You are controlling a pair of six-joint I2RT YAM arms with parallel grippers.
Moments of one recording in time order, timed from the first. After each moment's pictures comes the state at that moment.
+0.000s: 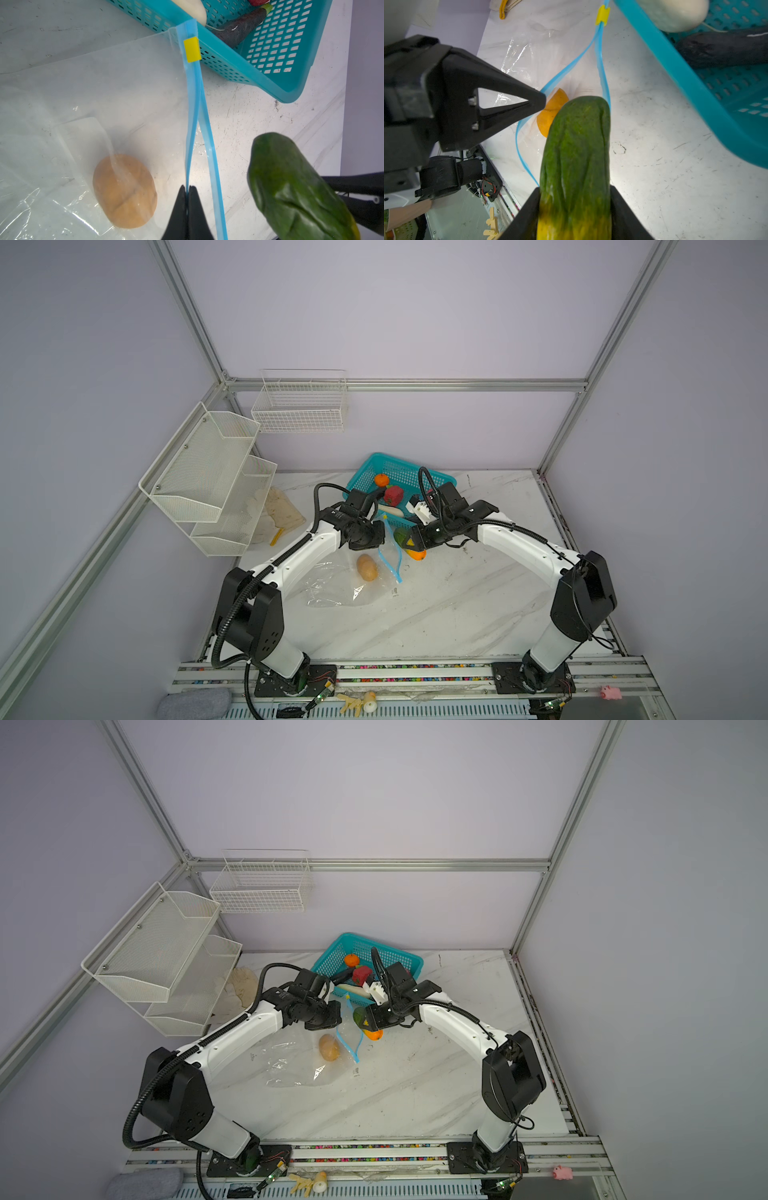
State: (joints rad) left arm -0.47 1.57 1.27 -0.72 0.18 -0.55; right arm 0.65 1.70 1.42 -0.70 -0.46 0.27
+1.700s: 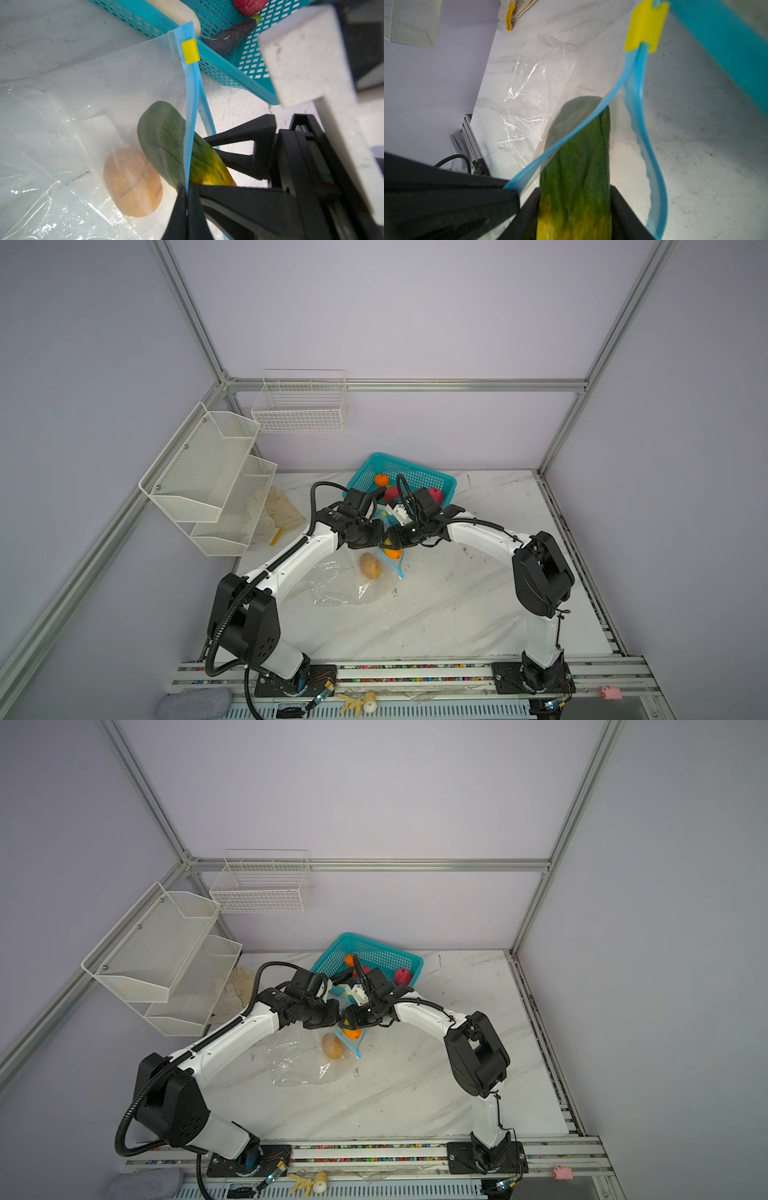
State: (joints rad) left arm -0.47 1.54 1.27 -0.72 0.16 -0.55; right arm 0.70 1.95 1.51 -0.46 -0.51 0.38
